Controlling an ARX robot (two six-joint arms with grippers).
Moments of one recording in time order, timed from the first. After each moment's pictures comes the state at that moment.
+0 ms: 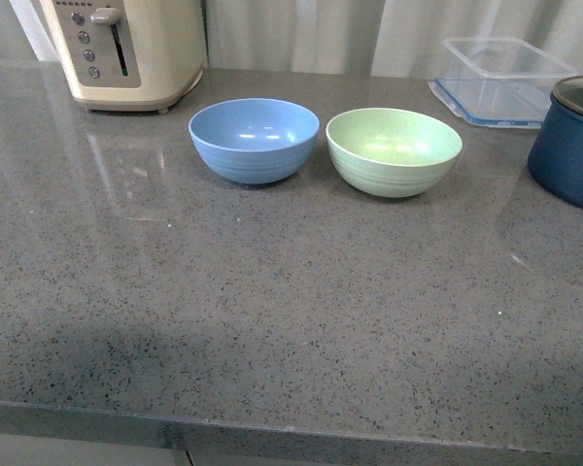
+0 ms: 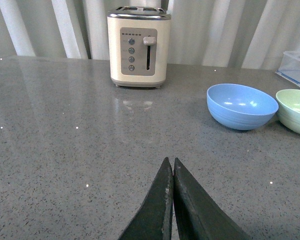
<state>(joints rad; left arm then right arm) 0.00 0.46 0.02 0.46 0.00 -0.01 0.00 0.00 0.01 0.00 0.00 0.00</state>
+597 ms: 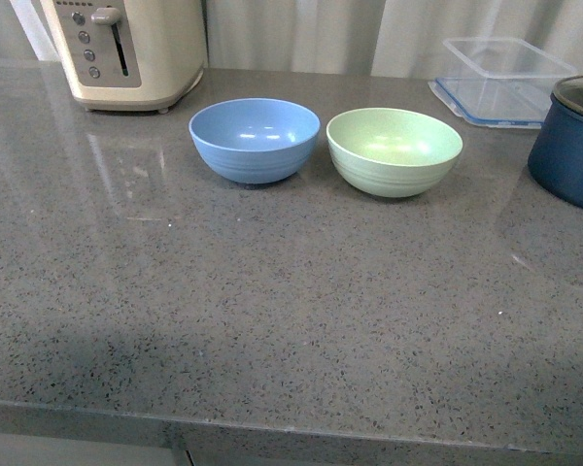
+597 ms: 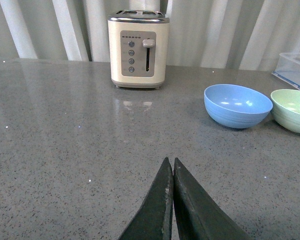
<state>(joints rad) 0.00 0.20 0.02 0.21 0.00 -0.01 0.00 0.00 0.01 0.00 0.00 0.00</state>
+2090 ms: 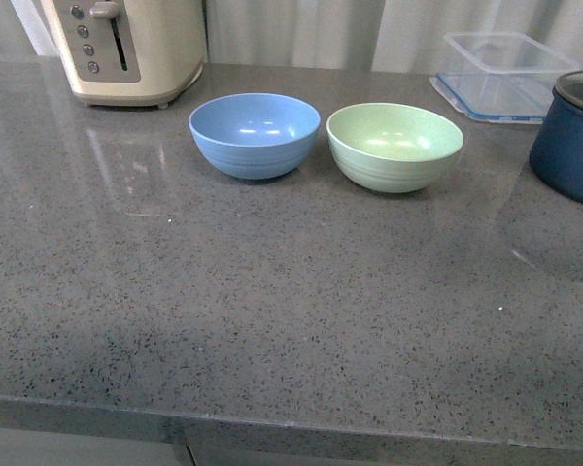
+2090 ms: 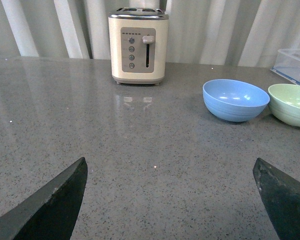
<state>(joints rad) 0.00 0.00 0.02 0.00 0.00 -0.01 0.20 1.18 0.86 -0.29 0.14 0.13</state>
